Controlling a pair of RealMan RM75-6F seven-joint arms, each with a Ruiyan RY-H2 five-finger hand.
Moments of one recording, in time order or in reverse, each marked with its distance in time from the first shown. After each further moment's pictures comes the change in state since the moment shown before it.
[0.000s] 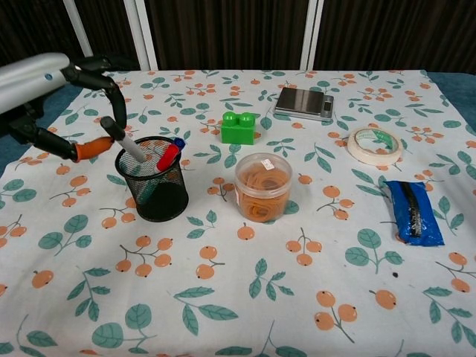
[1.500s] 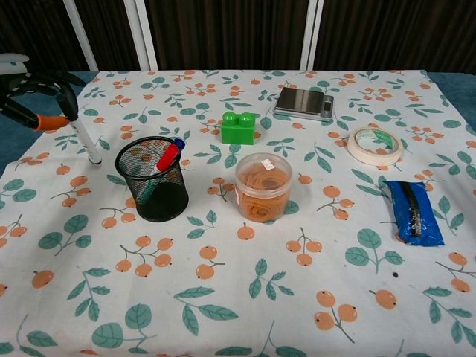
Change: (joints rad) left arm -0.124 0.132 -0.092 0.219 -0.323 -0.410 -0.457; right arm 0.004 0.000 -0.001 0.000 0.006 -0.012 -0.006
